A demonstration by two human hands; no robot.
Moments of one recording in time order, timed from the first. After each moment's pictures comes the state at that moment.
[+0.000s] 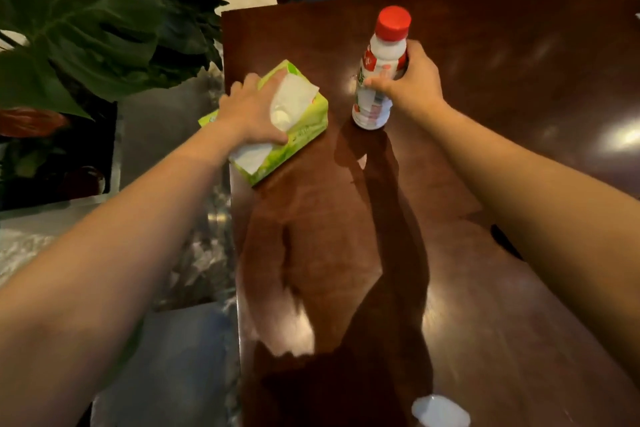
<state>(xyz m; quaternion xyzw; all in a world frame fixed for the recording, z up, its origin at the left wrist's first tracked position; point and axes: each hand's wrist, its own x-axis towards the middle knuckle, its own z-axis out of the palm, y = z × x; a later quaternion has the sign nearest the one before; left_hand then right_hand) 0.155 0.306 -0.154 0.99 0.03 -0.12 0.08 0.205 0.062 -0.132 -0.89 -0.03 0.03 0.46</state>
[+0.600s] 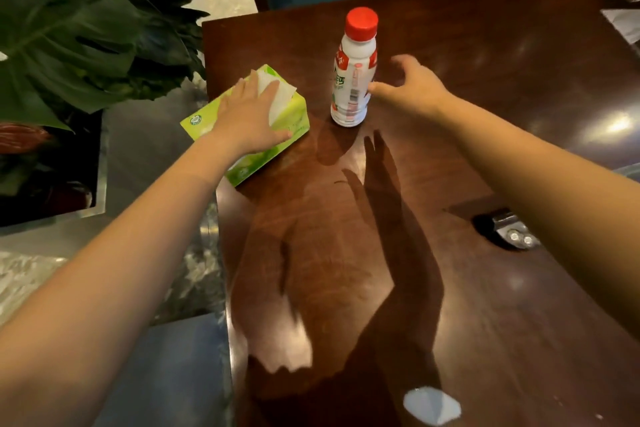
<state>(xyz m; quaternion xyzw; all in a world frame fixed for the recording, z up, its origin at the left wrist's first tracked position) 0.144 0.275 -0.140 0.99 0.01 -0.12 0.07 0.191 0.027 -0.105 -0.94 -0.05 0.13 0.32</state>
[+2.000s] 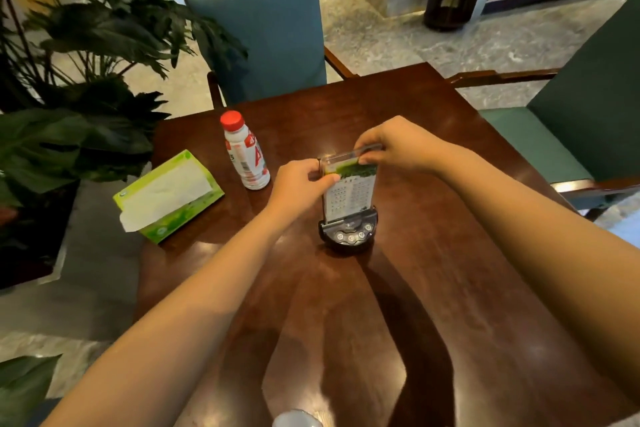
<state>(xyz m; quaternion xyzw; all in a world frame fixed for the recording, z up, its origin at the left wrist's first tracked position) 0.091 -0.001 -0.060 0.90 -0.02 0.02 0.44 0.145 -0.184 -0.007 -0.94 -0.30 0.07 0.17</state>
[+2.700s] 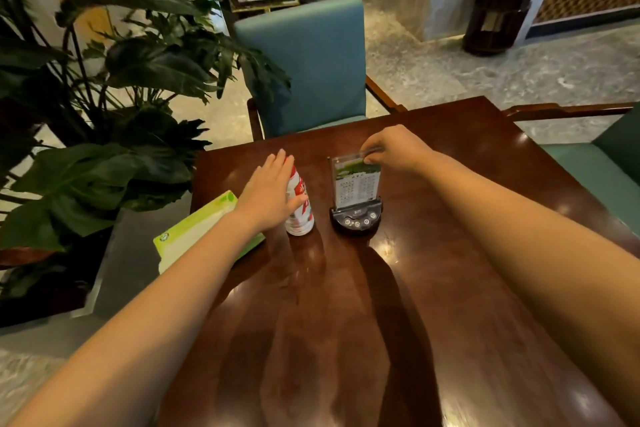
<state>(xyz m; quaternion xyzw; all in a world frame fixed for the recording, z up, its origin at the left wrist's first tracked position) 0.188 0.139 -0.072 1.00 -0.01 -0.03 0.05 0.276 -0.087 -0.037 -0.94 -0.24 0.05 0.22</state>
